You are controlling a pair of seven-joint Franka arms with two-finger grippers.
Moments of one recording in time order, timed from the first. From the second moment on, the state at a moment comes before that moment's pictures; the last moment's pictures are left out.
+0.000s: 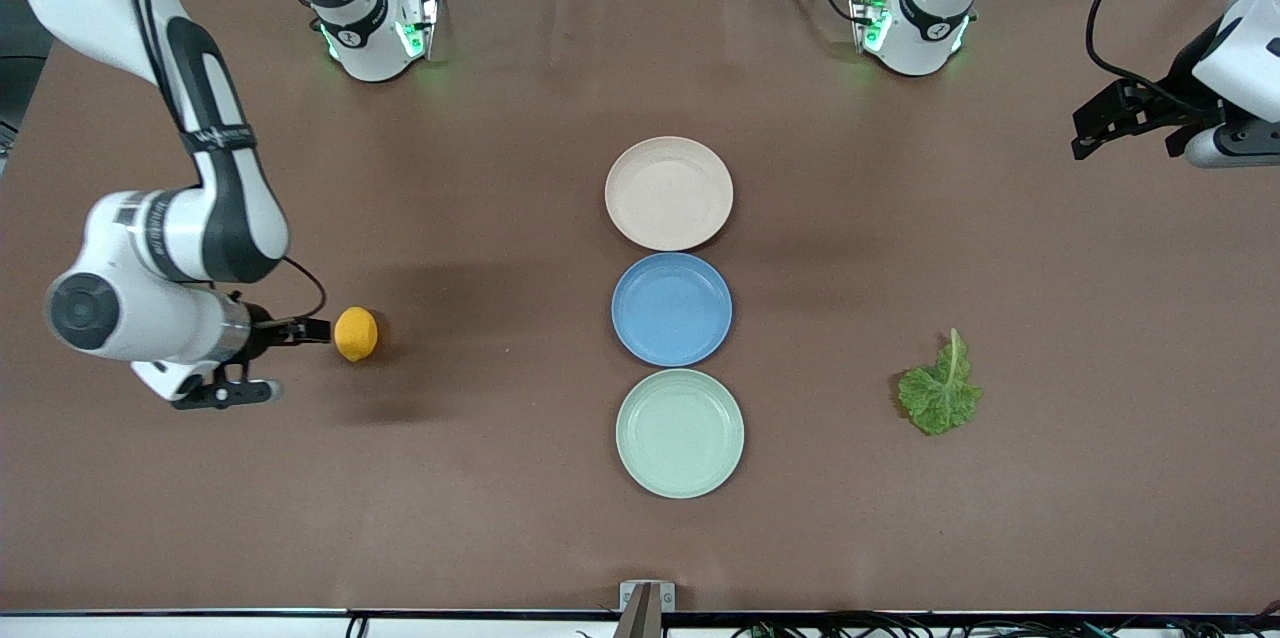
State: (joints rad) left arm 0.10 -0.07 -0.19 -1.59 0.01 1.51 -0.10; right arm 0.08 0.46 -0.09 -1.62 0.04 1.91 -0.11
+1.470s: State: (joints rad) left arm 0.10 -0.07 -0.19 -1.59 0.01 1.51 -0.10; right arm 0.05 0.34 -0.13 -1.31 0.00 1.48 -0.12
